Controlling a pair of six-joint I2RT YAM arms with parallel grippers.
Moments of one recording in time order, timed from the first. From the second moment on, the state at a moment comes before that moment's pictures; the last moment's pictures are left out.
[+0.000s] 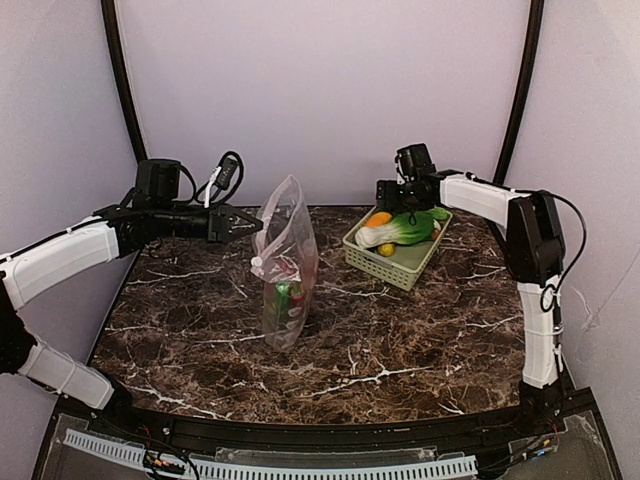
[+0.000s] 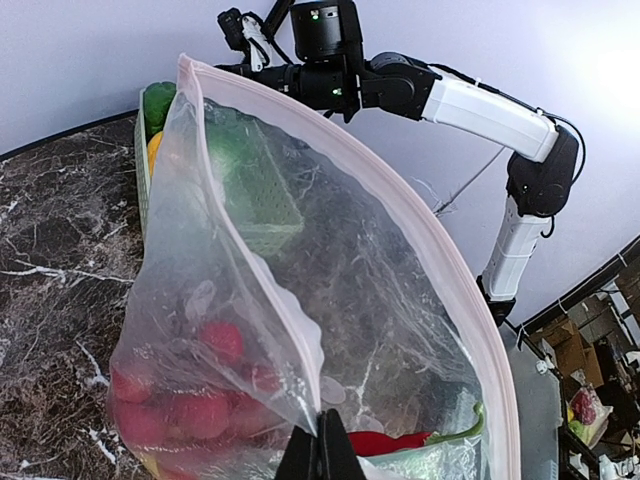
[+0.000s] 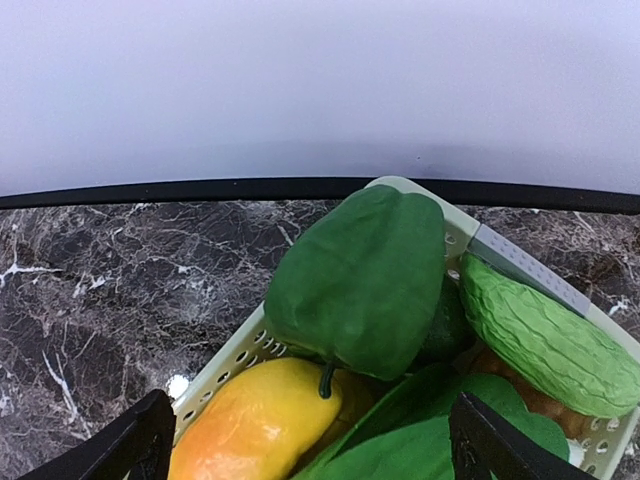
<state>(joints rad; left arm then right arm) -0.44 1.33 1.09 -0.18 0.77 -0.27 0.42 2.17 1.88 -0.37 0.16 0.29</state>
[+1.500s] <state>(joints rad) -0.43 1.33 1.06 -0.15 0.78 -0.32 0.39 1.95 1.74 -0.27 0.12 0.24</state>
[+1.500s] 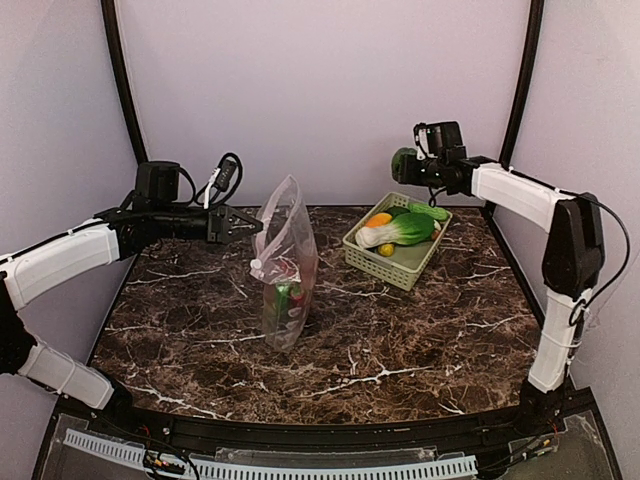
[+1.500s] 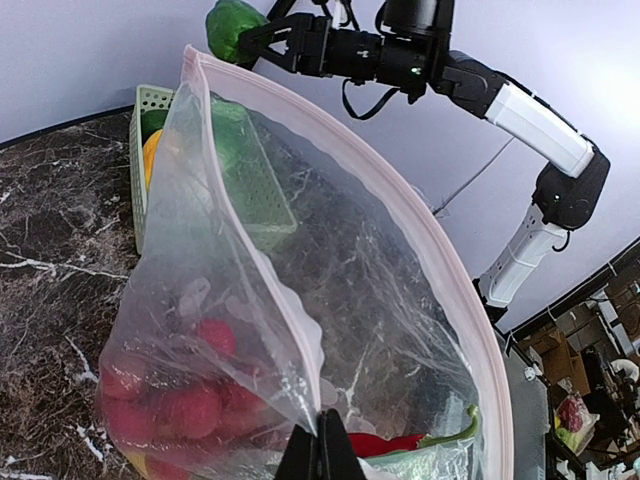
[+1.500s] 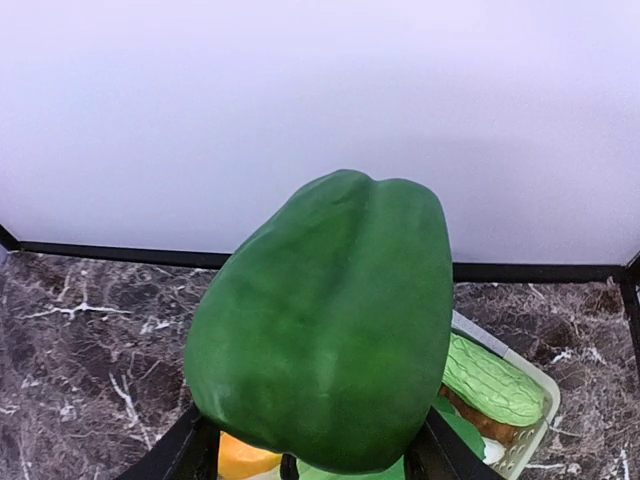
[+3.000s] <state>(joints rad) -0.43 1.31 1.00 -0.02 0.84 -0.40 1.10 1.74 1.82 -0.61 0.11 0.25</state>
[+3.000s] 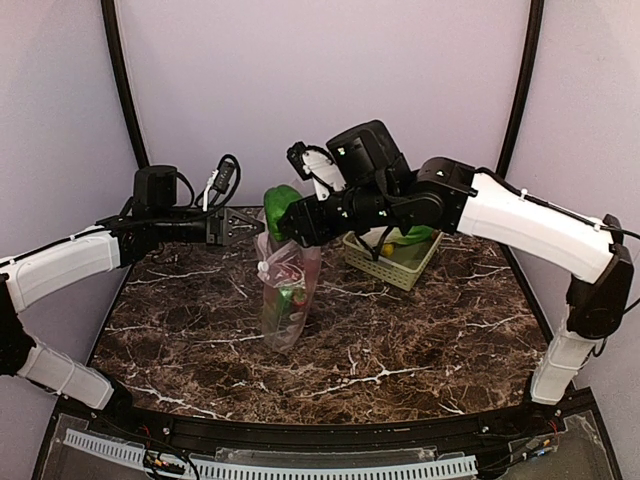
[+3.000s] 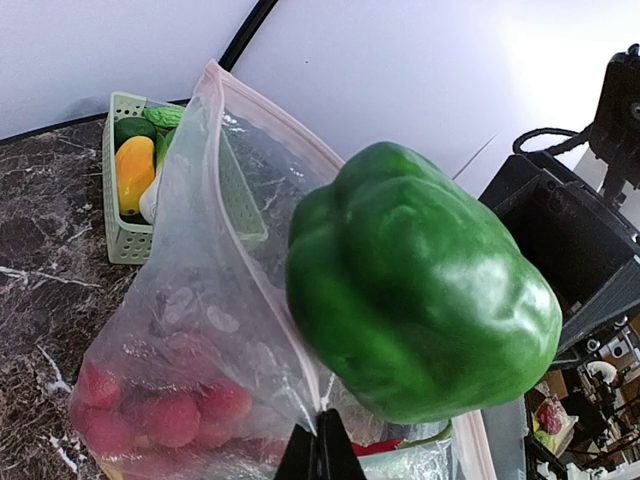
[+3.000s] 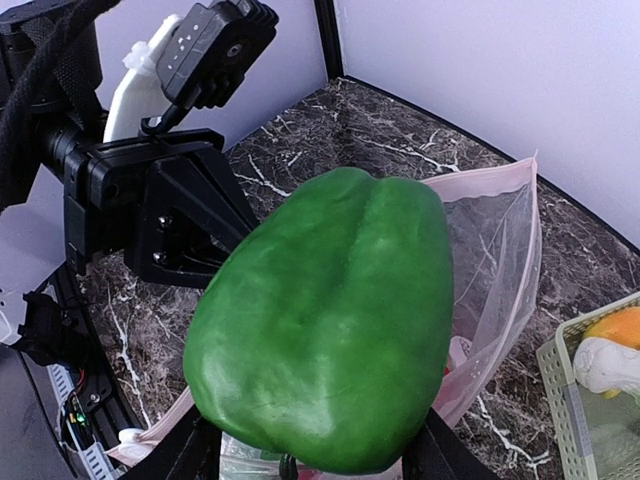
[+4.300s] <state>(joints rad) -0.43 1.31 1.00 -0.01 0.83 -0.40 1.10 1.76 1.98 -0.83 0.22 0.24</state>
